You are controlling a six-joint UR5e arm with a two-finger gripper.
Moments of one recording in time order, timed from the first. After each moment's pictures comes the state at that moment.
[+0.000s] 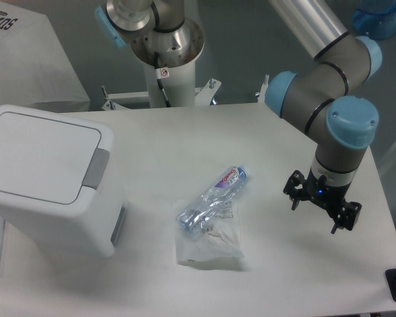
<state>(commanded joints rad) 2.67 -2.11 -1.35 -1.07 1.45 1.31</state>
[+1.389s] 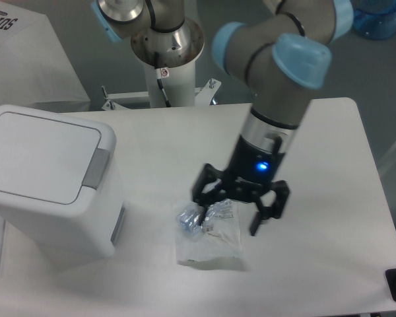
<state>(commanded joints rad) 2.45 -1.86 -1.36 -1.06 0.97 0.34</state>
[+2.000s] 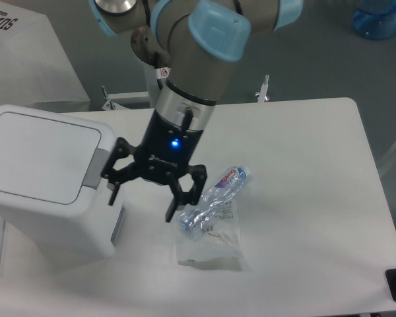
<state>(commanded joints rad) 2.35 -1.81 -1.42 -1.06 0.98 0.29</state>
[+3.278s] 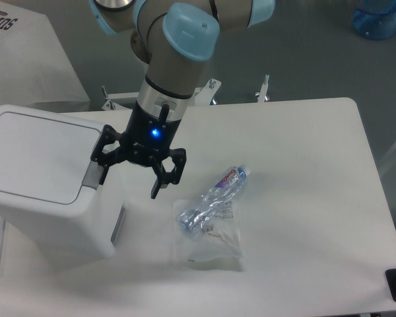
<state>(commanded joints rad) 2.36 -1.72 -1.61 -1.04 1.03 0.31</state>
